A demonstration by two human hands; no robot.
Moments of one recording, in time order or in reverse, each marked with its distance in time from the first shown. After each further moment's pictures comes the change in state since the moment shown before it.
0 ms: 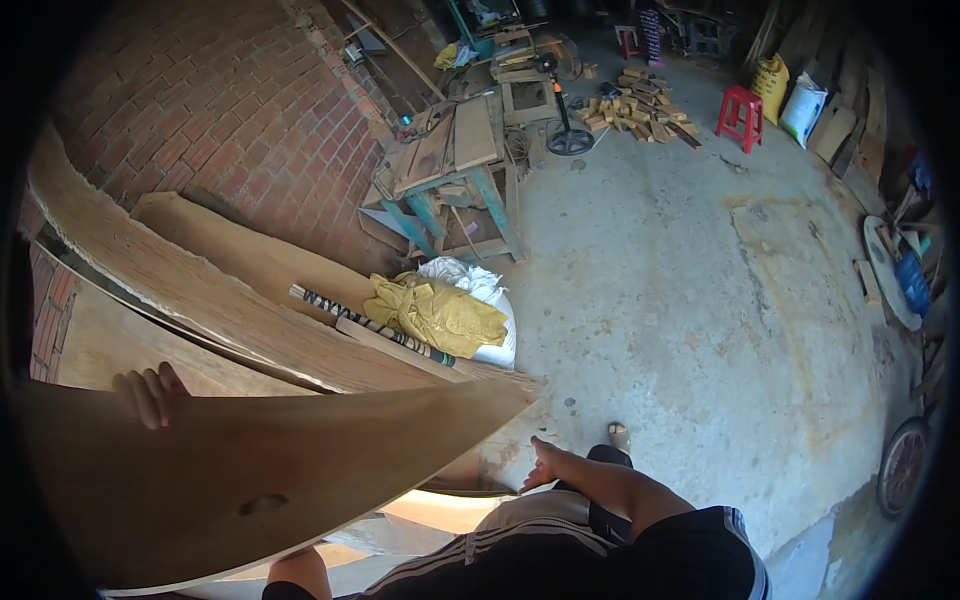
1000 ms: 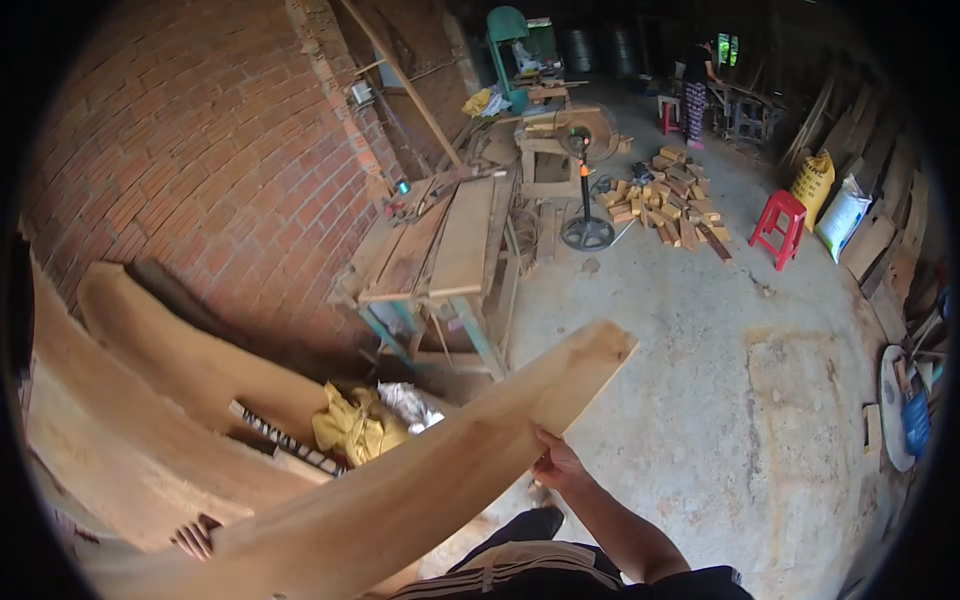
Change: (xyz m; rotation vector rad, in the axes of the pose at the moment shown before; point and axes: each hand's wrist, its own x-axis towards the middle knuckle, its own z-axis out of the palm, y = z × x) left_hand 0.042 -0.342 -0.059 -0.296 0.235 0.124; right_hand -0.174 -0.507 0.079 0.197 -0.499 -0.643
